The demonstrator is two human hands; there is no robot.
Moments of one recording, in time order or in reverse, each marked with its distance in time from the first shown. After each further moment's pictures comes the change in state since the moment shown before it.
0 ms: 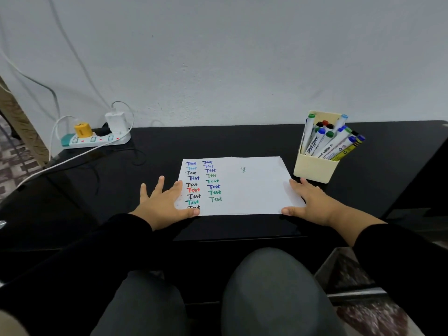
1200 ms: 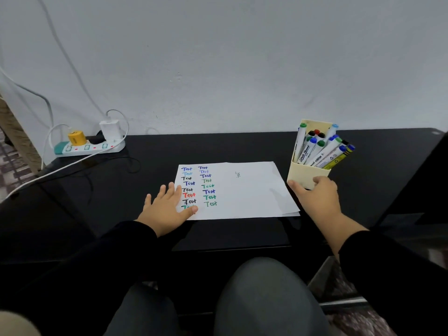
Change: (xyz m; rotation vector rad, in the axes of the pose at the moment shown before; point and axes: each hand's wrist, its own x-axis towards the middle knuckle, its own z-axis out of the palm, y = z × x) left_hand 0.015 0.013 0.007 -0.066 0.066 -0.014; right_hand 0.013 -0.005 -0.008 0.587 0.652 0.421
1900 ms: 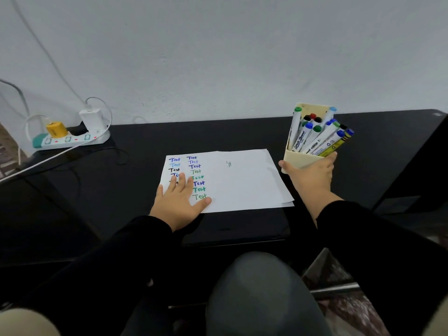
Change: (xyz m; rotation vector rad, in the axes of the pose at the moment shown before) left_hand 0.016 0.043 0.020 0.042 0.033 0.053; right_hand 0.046 0.003 0.025 0.128 0.150 0.142
